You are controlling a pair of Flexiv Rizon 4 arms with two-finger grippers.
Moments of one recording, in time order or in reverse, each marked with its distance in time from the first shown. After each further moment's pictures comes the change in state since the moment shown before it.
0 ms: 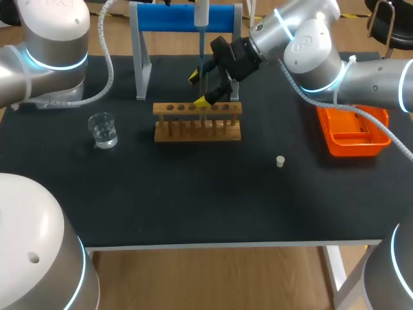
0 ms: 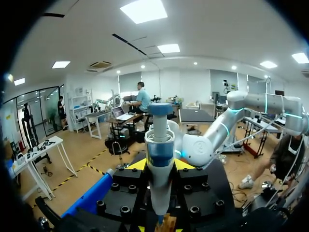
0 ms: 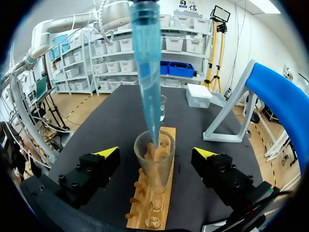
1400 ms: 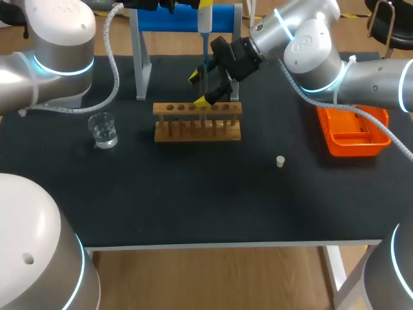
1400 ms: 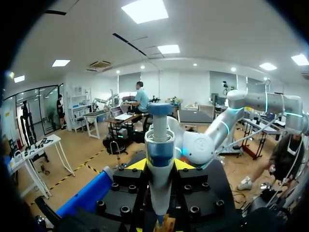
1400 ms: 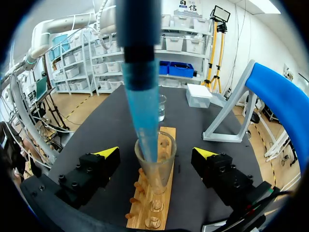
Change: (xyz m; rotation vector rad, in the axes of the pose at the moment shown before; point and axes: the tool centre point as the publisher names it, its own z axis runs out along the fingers) left arm -0.002 0.016 0.012 0.010 0.014 -0.018; right arm 0.000 0.000 0.000 0.000 0.000 0.000
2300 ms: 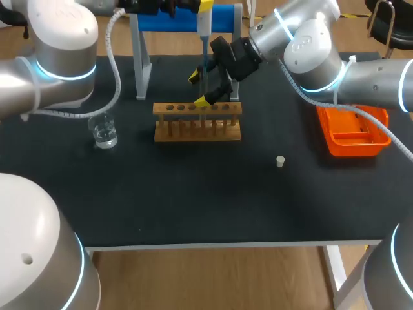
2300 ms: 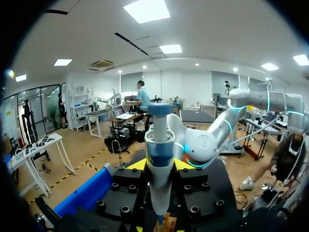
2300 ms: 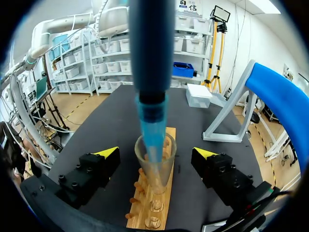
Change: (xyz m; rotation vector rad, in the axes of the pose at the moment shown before) left arm -0.002 0.010 0.002 0.002 -0.018 -0.006; right arm 0.000 0.000 0.000 0.000 0.000 0.000
